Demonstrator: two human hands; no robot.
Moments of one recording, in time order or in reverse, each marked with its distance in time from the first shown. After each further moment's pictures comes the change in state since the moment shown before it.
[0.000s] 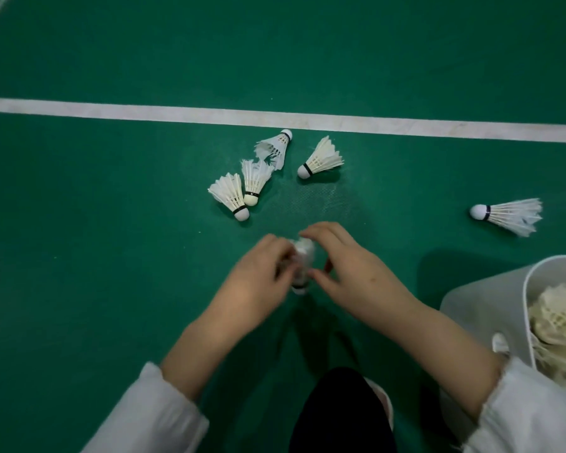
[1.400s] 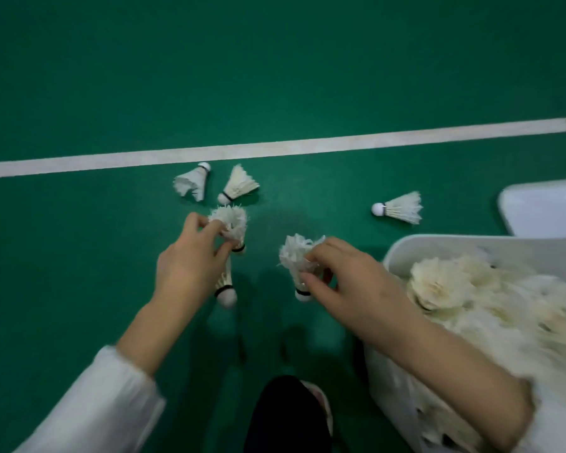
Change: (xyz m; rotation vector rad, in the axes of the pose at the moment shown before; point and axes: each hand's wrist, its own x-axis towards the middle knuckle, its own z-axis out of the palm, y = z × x) left_hand 0.054 0.042 0.004 0.477 0.012 -0.201; right_hand -0.081 0.019 -0.076 -0.018 0.269 0.084
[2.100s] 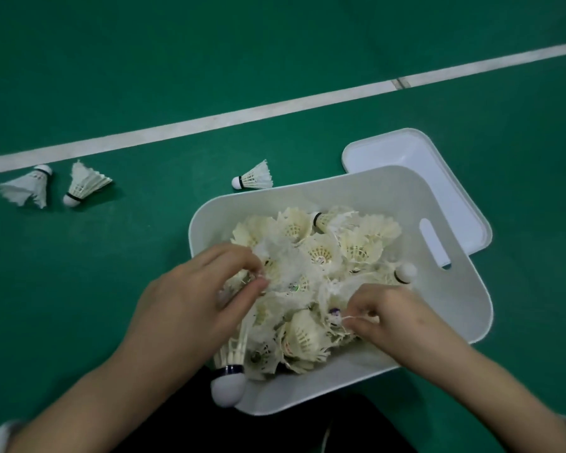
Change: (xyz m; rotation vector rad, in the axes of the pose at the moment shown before) left_hand -0.139 0.207 -0.019 -0.363 -0.122 0.609; right_hand -0.206 0.122 -0.104 -0.106 -0.130 0.513
